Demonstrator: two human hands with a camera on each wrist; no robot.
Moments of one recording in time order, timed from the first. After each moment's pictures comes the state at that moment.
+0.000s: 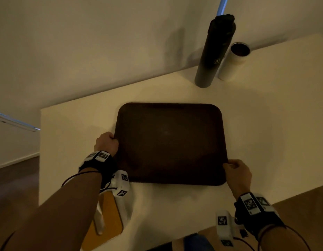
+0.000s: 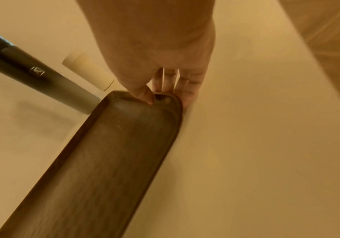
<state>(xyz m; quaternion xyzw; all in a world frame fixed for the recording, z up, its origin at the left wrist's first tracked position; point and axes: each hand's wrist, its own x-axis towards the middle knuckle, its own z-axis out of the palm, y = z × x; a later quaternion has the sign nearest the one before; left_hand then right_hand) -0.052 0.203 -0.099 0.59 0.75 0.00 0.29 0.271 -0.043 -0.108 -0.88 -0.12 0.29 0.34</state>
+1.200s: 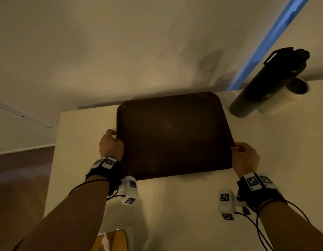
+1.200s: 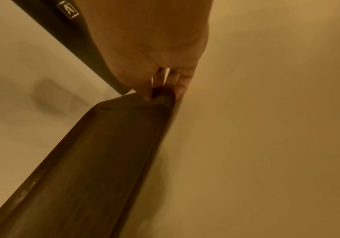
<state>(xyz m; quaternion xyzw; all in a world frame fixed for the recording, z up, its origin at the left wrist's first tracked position) -0.084 0.277 -0.123 0.49 0.80 0.18 0.30 0.283 0.150 -0.108 -0.89 -0.25 0.23 0.30</state>
